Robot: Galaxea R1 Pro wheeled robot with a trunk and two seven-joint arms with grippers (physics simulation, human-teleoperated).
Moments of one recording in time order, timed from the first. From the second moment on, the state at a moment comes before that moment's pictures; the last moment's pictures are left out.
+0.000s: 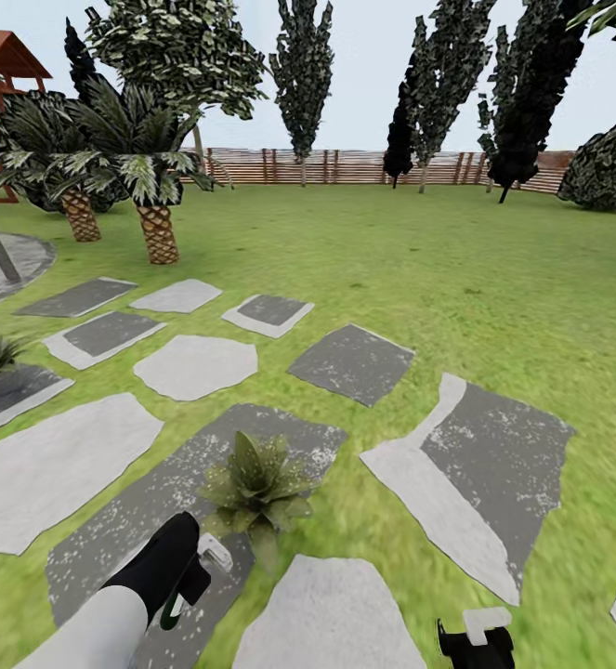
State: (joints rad) left arm -0.64 -0.02 -0.03 -0.55 -0.88 0.82 -0.60; right arm -0.41 -0.06 -0.41 -0.13 0.56 -0.44 -0.15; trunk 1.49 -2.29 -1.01
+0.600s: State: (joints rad) left arm -0.64 -0.02 -0.03 -0.55 -0.88 0.82 -0.58; right arm -0.41 -0.06 -0.40 -0.13 0.56 -0.44 -0.15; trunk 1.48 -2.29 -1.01
